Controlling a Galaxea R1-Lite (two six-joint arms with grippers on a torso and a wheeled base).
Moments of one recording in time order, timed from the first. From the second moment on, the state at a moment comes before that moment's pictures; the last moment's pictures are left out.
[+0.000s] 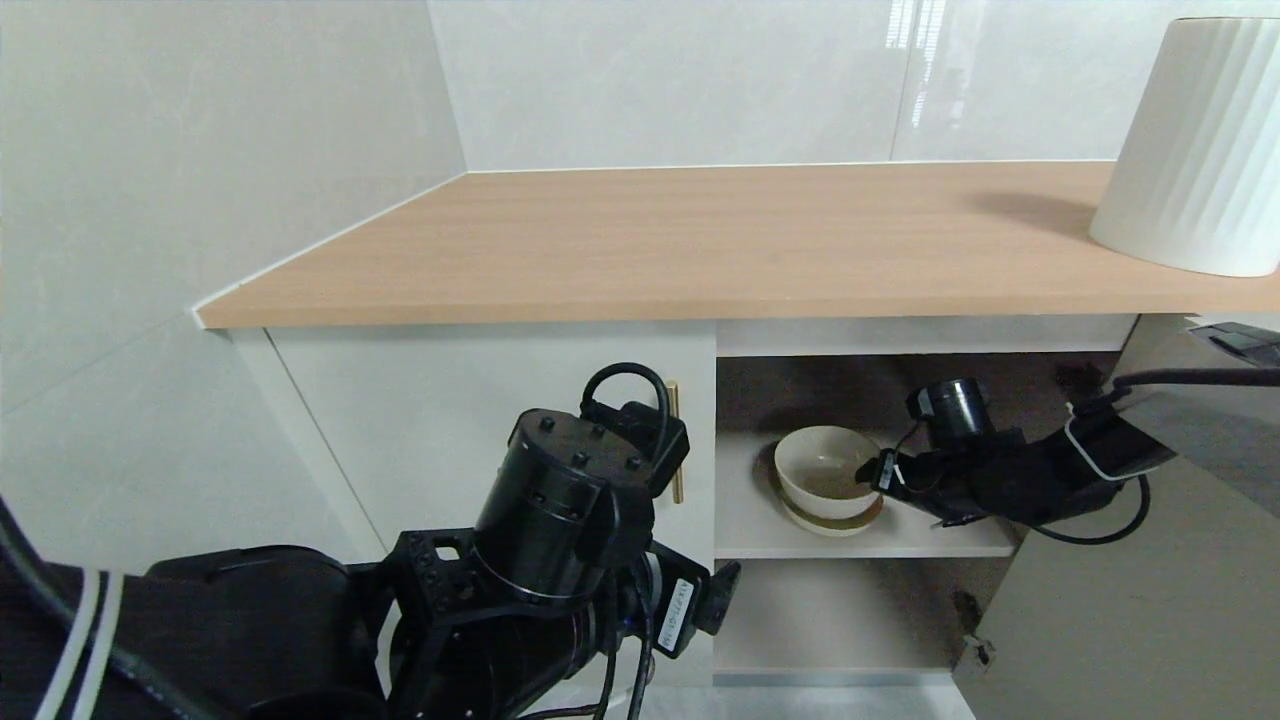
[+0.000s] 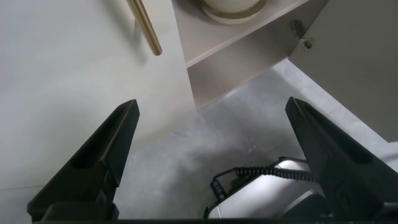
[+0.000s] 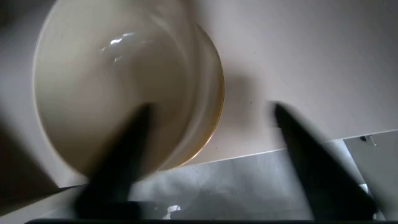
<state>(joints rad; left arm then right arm) -0.90 1.75 -0.85 -0.31 0.32 -0.18 0.25 2.26 -1.16 -0.36 -0.13 0.56</state>
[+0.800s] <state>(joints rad) -0.81 1.69 -0.80 -0.32 0.32 -0.16 0.30 2.06 -0.93 -0.35 -0.09 0.44</state>
